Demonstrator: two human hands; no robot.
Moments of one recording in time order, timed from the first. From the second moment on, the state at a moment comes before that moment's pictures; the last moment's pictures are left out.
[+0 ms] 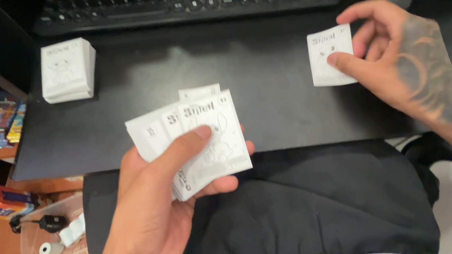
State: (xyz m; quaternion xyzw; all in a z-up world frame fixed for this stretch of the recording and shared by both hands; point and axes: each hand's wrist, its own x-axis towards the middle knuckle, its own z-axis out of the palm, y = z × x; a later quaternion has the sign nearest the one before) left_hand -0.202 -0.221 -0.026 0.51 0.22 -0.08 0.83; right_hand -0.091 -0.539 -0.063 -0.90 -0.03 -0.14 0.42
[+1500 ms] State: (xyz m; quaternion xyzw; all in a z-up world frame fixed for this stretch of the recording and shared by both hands) left_hand -0.221 -0.189 -0.034 0.49 0.28 0.02 0.82; right_hand -0.136 -0.376 -0.017 -0.84 -0.13 0.06 0.52
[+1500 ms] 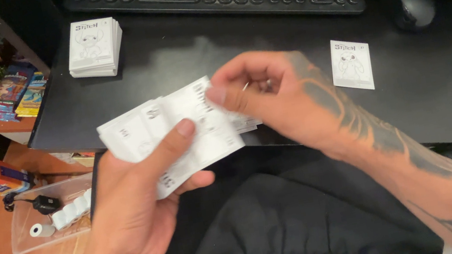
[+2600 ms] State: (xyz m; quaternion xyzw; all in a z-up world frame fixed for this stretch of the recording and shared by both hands) left_hand -0.156 -0.196 -0.008 0.92 0.02 -0.03 0.40; right_hand -0.133 -0.459 -0.047 -0.92 -0.04 -0.02 0.39
